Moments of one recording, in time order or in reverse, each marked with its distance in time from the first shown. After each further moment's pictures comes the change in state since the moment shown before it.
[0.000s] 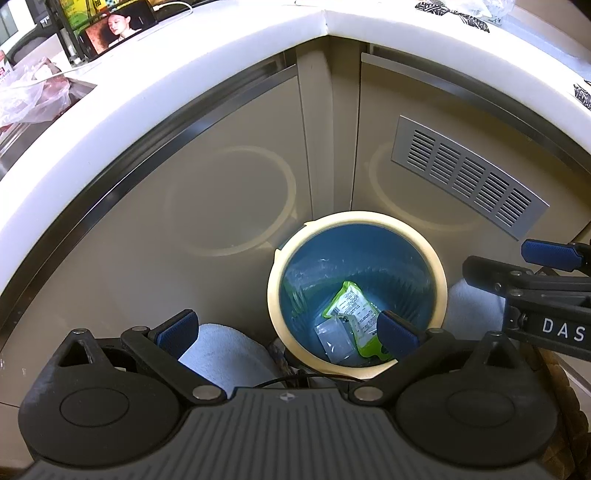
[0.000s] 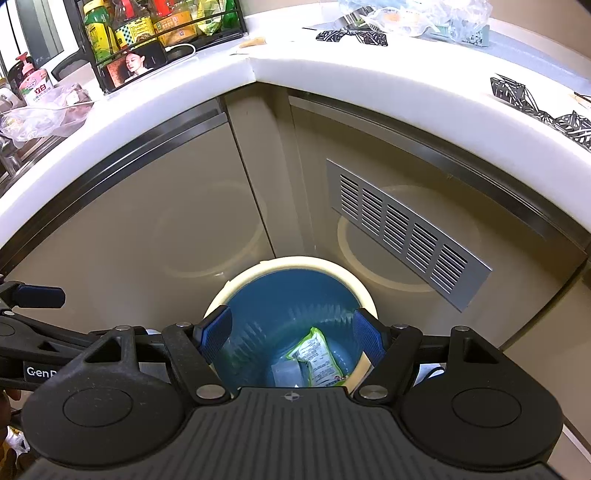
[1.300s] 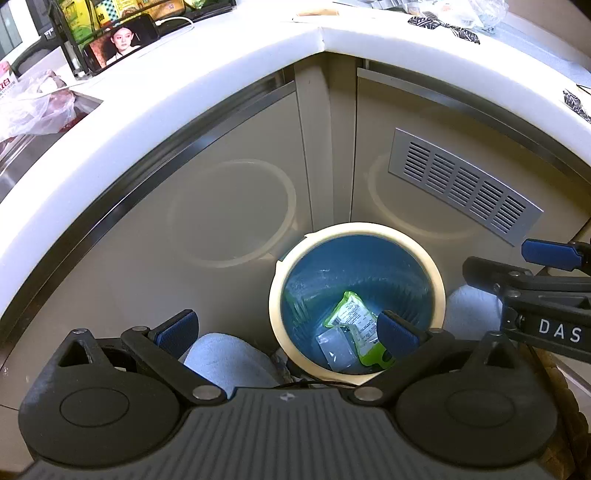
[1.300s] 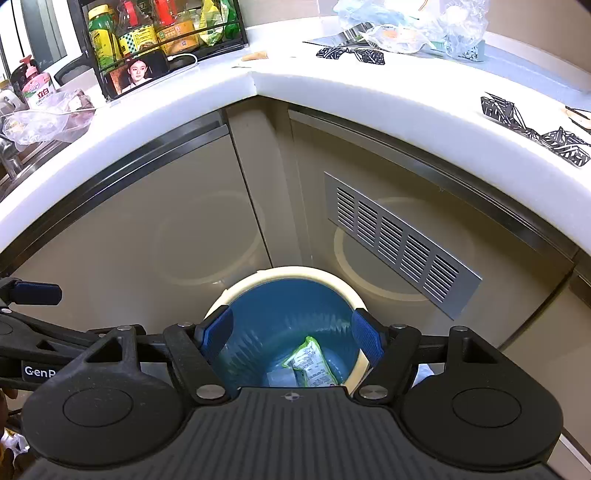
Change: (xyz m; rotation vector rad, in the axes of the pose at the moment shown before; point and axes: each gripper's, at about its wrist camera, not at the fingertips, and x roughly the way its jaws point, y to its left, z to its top) left arm -0.011 0.000 -0.002 0.009 -0.040 0.006; right arm -0.010 0.005 -0.002 -0.010 -0.033 -0.018
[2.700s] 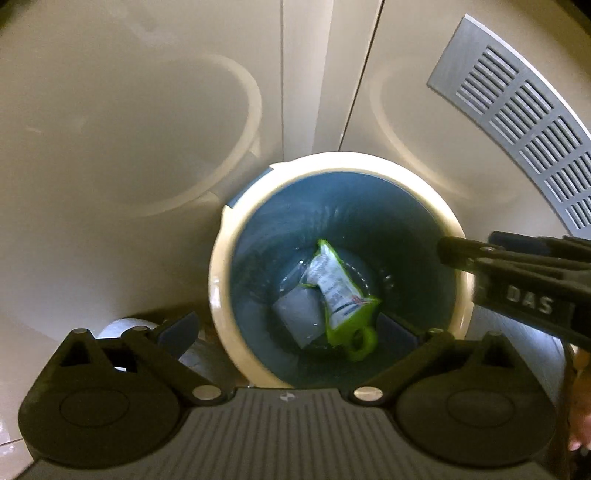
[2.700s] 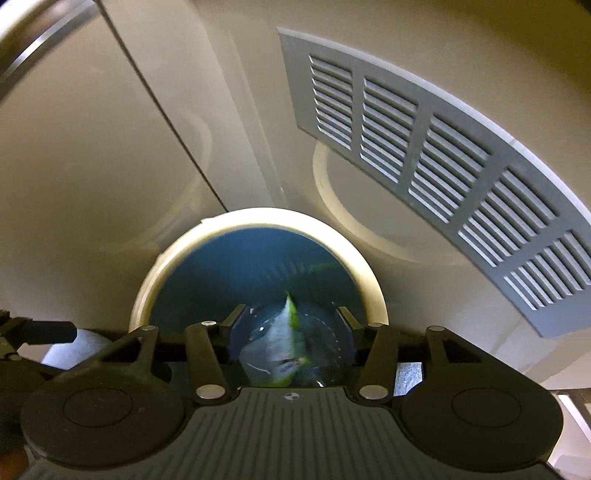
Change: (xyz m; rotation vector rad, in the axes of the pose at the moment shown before) left arm 0.173 -0.007 0.032 -0.033 0.311 -0.136; right arm 0.177 -0.022 0.010 0.081 0.295 -0.037
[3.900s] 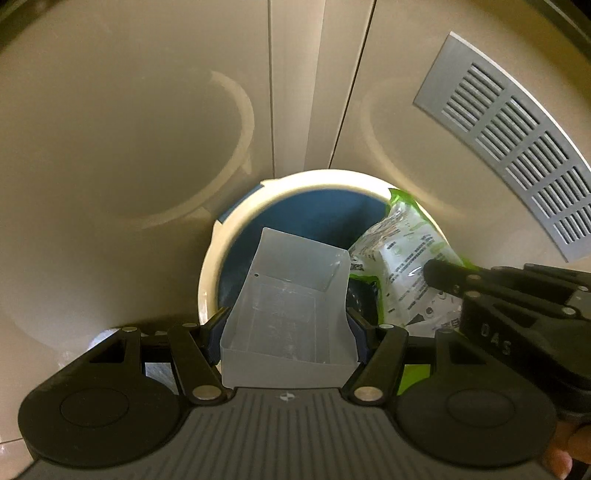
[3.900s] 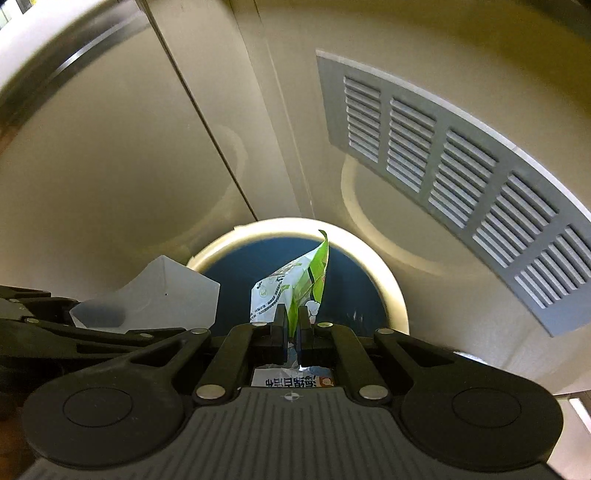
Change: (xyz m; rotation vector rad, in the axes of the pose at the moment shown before) left arm -0.004 -0.009 0.004 -0.018 -0.032 -0.021; right arm -0.012 0.000 -0.011 -0.042 -0.038 0.070
